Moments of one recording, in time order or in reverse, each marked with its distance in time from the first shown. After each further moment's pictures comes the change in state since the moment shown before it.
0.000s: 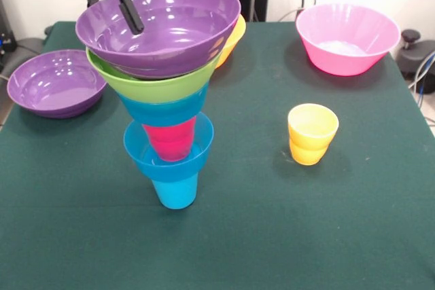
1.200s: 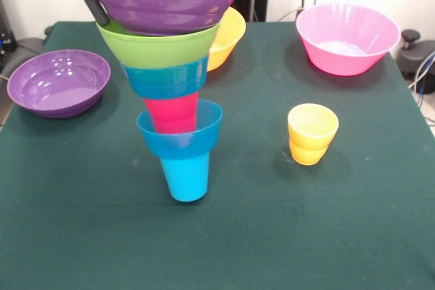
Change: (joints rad) arm 0.002 -0.033 0.001 -0.050 0.032 0.191 0.000
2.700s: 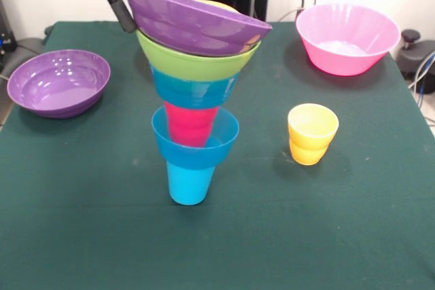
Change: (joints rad) arm 0.098 0.000 -0.003 -0.075 0.000 0.016 0.000
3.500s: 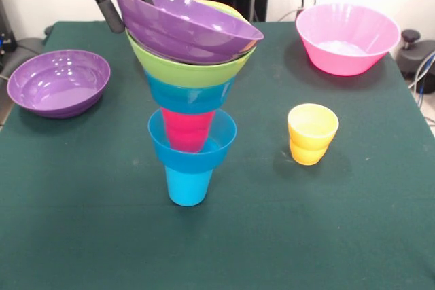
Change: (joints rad) arm -0.002 0.000 0.000 -0.027 0.000 0.000 0.000
